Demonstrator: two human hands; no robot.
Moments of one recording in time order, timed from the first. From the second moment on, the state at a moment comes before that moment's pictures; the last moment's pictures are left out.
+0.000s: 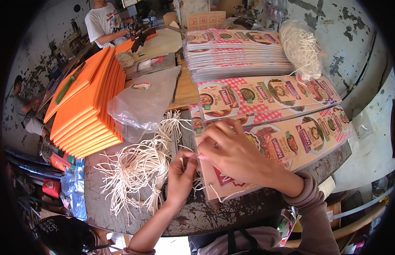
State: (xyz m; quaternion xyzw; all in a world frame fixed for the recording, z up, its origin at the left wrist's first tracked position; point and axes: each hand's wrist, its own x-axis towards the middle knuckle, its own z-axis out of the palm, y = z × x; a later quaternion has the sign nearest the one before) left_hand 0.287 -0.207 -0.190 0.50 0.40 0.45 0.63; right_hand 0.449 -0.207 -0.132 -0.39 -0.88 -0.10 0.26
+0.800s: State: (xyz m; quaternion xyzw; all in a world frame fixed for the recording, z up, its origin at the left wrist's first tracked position) left_hand 0.303 -0.278 -0.154 0.40 0.26 0.69 0.54; right_hand 0.409 -0.278 -0.126 -0.37 -0.69 0.18 0.60
